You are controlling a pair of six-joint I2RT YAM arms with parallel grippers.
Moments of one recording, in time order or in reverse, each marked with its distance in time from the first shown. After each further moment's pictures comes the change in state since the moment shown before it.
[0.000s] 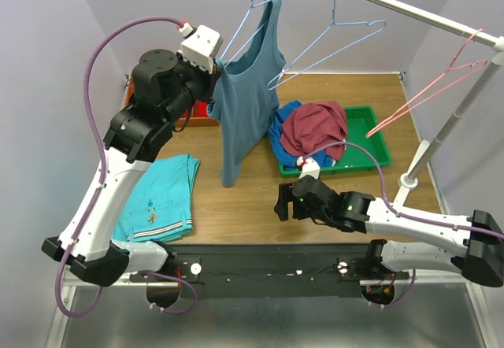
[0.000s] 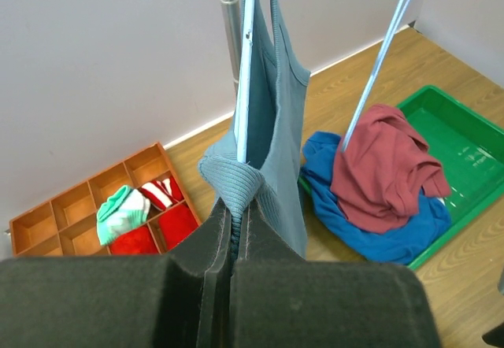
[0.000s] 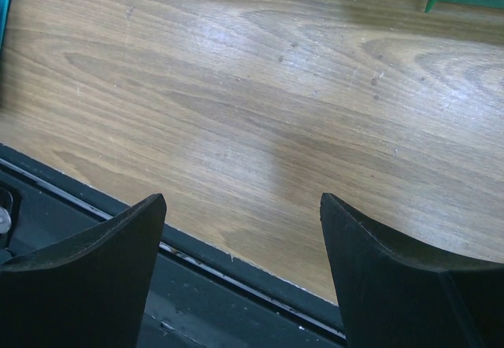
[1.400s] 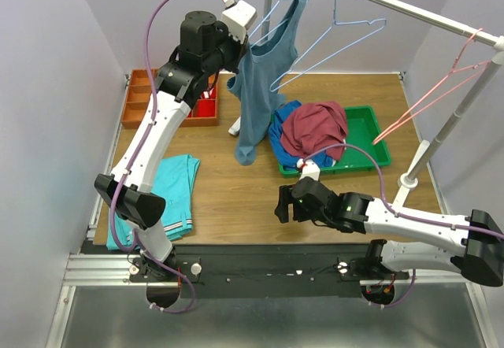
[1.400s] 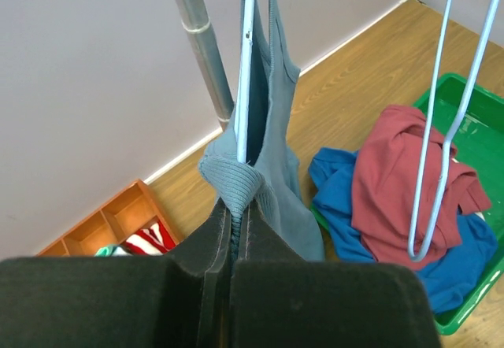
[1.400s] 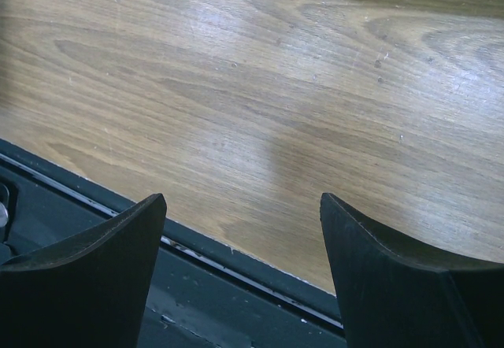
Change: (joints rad) left arm 0.087 0.459 0.341 0.028 0.179 0.084; right arm 0.000 0.006 -0.016 -0.006 -0.023 0.029
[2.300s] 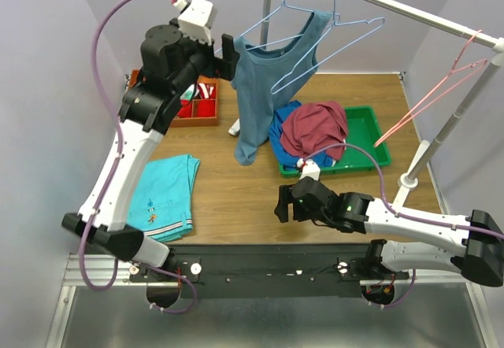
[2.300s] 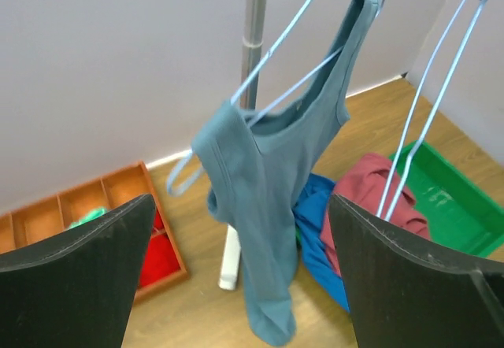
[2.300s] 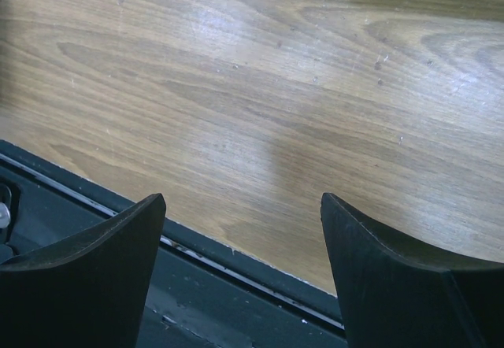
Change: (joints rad) left arm 0.029 -0.244 -0.192 0.088 -0.083 -0.206; right arm 0.000 -0.002 0.002 0.000 -0.001 -0.001
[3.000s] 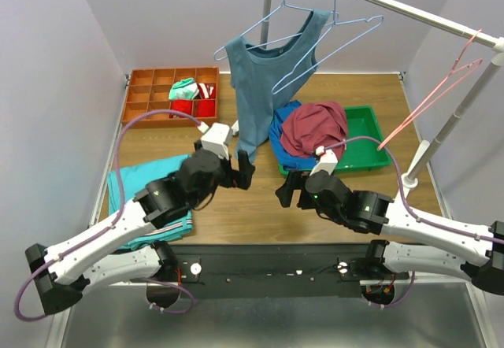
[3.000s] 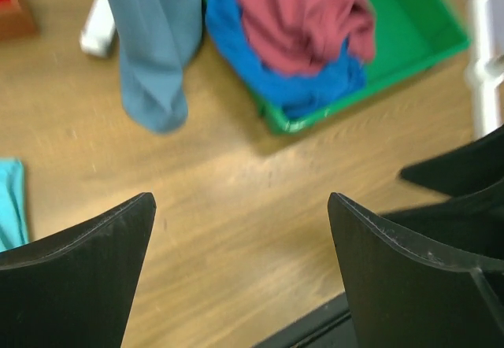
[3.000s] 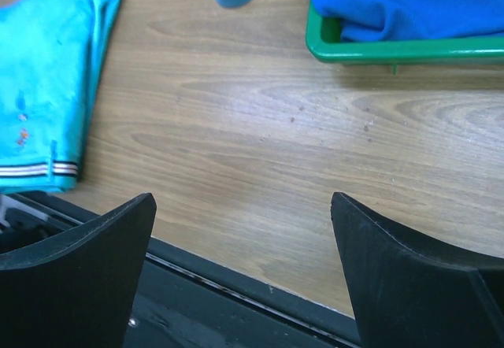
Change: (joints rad) left arm -0.511 -0.606 -0.974 0.060 -0.424 -0.436; right arm 0.000 -0.109 0.072 -0.016 0.153 0.062
